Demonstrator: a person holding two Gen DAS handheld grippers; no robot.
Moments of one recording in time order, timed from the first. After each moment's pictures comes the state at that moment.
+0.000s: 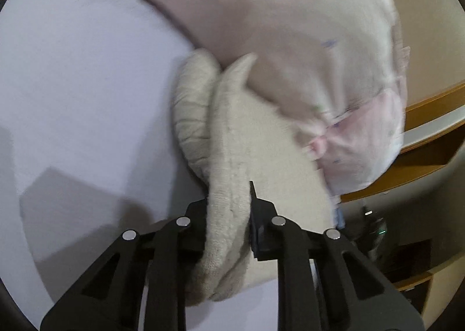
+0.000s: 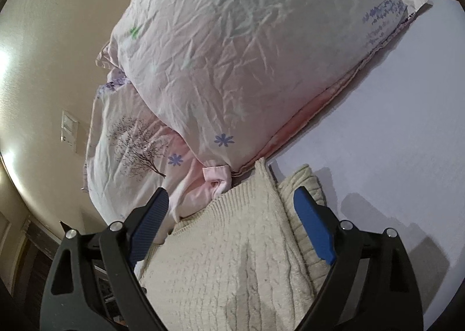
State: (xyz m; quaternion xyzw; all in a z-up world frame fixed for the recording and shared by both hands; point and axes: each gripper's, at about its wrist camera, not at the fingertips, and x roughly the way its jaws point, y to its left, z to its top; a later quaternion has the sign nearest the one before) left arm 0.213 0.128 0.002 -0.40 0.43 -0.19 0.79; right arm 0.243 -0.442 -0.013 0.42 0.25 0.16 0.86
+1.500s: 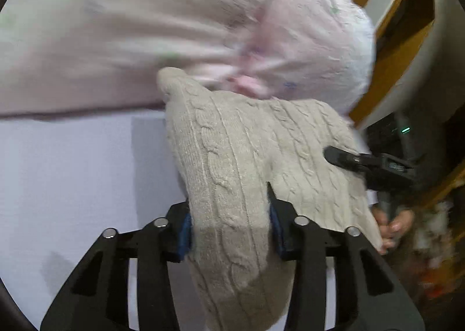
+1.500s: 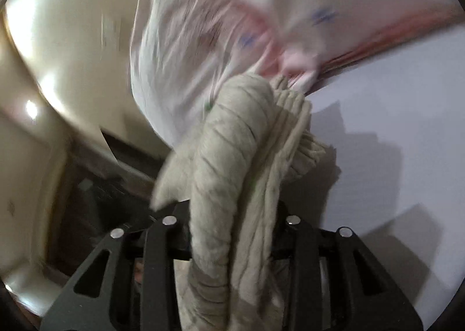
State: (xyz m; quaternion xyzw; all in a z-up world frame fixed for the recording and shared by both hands) left arm 0.182 -0.041 0.056 -0.07 0.41 -0.23 0.88; right arm 0.260 -0.345 -0.017 0.31 0.40 0.37 0.78
